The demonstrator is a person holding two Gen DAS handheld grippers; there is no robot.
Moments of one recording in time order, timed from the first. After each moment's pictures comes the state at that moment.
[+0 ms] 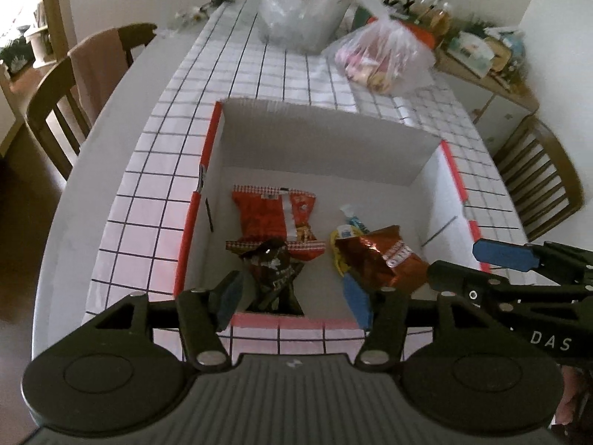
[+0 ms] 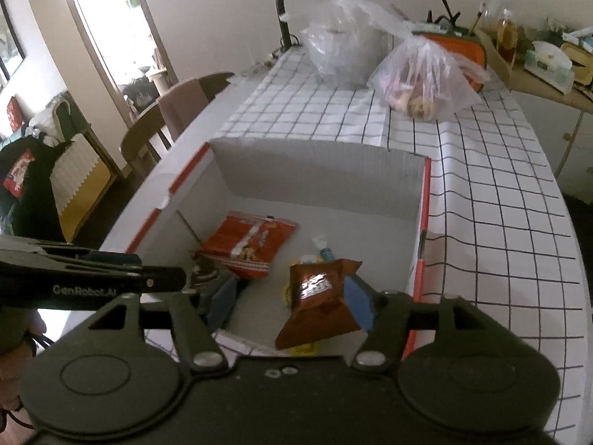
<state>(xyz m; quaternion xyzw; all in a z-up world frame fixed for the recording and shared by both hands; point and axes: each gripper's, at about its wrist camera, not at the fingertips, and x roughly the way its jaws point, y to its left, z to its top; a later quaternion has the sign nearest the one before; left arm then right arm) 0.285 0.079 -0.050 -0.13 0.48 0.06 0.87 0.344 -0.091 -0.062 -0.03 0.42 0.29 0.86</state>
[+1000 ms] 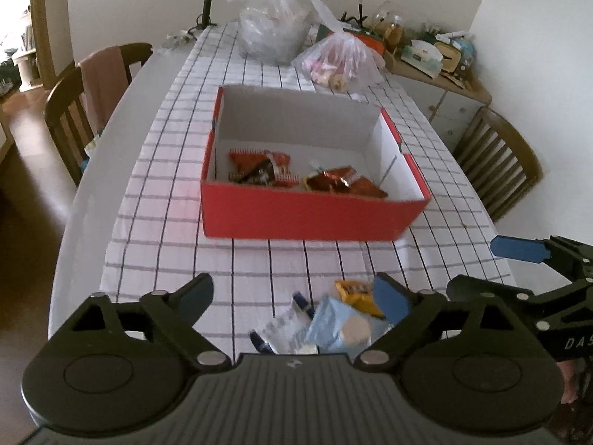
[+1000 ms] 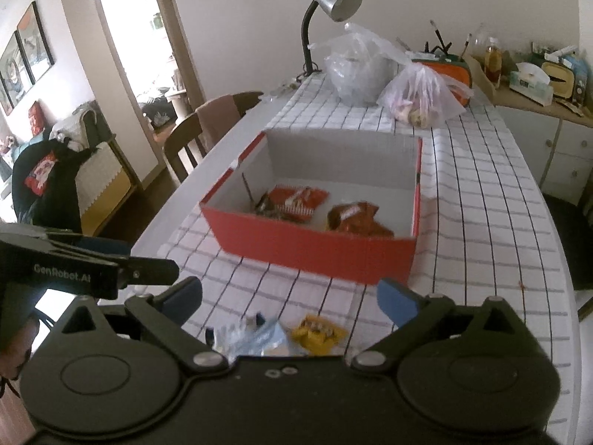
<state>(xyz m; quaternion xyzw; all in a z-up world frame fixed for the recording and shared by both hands) 0.142 0.056 -0.033 -0.12 0.44 0.02 0.89 0.201 -0.132 -0.047 -0.03 0.38 0.30 0.87</state>
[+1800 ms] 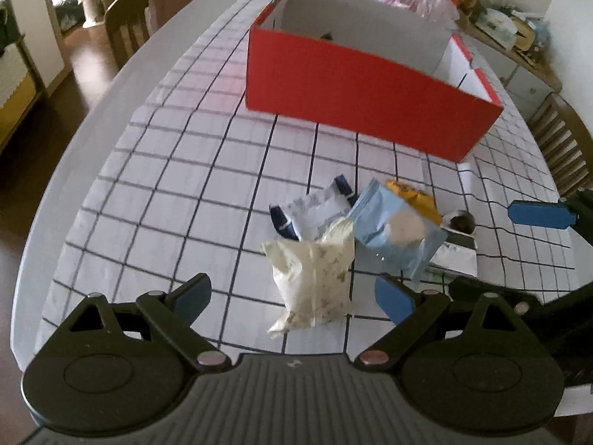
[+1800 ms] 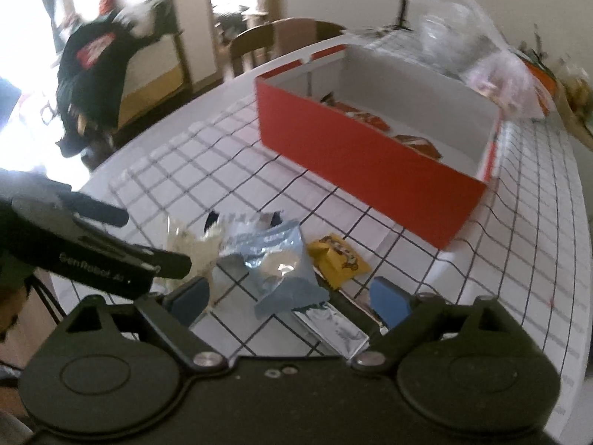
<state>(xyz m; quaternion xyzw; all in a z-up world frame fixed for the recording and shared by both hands) 0.099 0.020 -0.128 -0.16 0.49 0.14 0.85 0.181 -0.113 -0.121 -0.22 0.39 0.41 0.79</state>
